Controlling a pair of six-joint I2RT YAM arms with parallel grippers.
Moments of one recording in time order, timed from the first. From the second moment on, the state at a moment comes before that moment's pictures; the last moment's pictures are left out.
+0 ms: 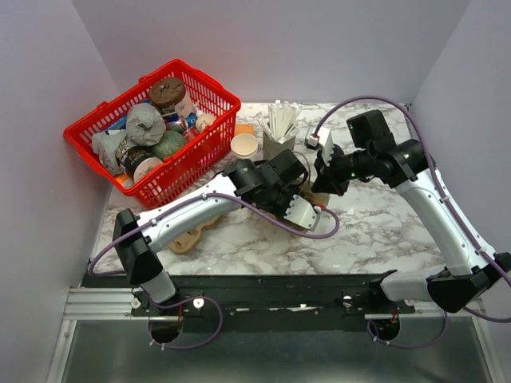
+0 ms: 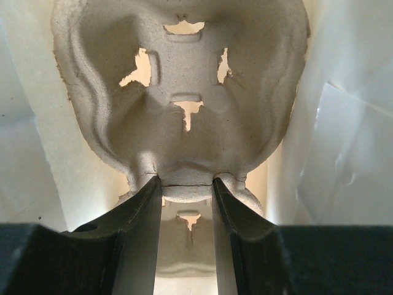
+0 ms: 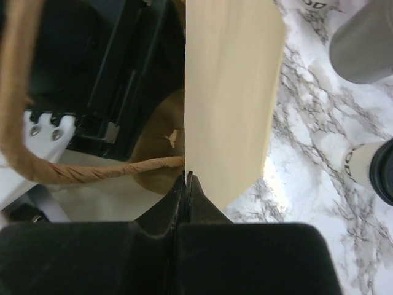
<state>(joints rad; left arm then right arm) -1.02 1.64 1.64 -1.06 0.04 1.09 0.50 1.31 1.56 -1.13 -0.54 -0.47</state>
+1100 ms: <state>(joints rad) -1.02 1.62 1.38 -0.77 0.02 1.16 0.50 1.33 1.57 -1.30 -0.77 -0.60</state>
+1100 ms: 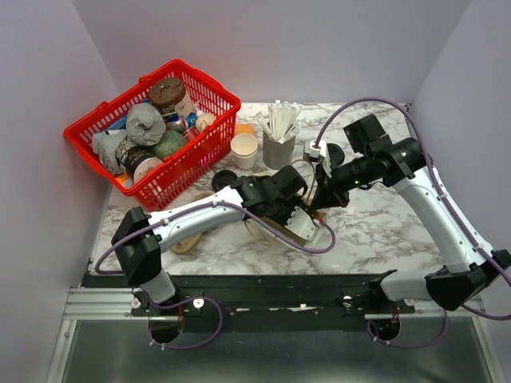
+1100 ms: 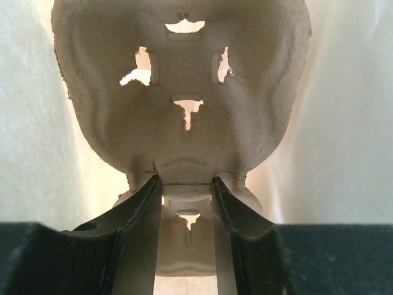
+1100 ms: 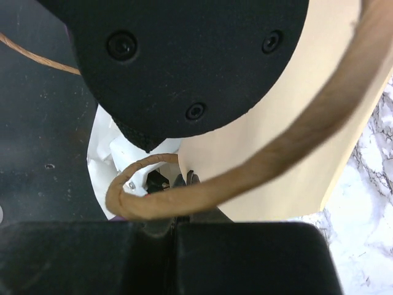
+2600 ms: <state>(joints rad) -0.96 1.23 1.18 -0.47 0.22 0.68 0.44 1.40 1.56 -1.29 -0.81 -0.63</state>
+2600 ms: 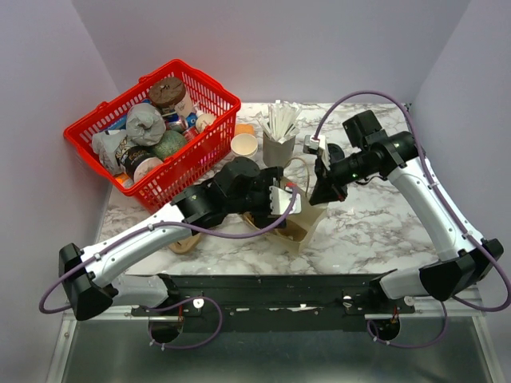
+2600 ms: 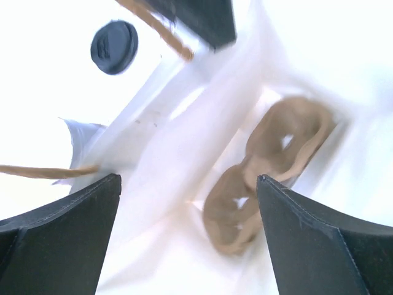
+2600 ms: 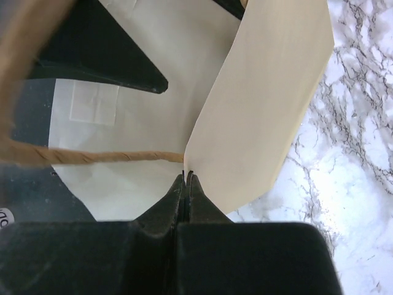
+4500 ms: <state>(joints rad) -0.62 1.30 1.52 -0.71 0.76 0.54 0.45 1.62 2.01 -1.12 -0.65 -0.44</state>
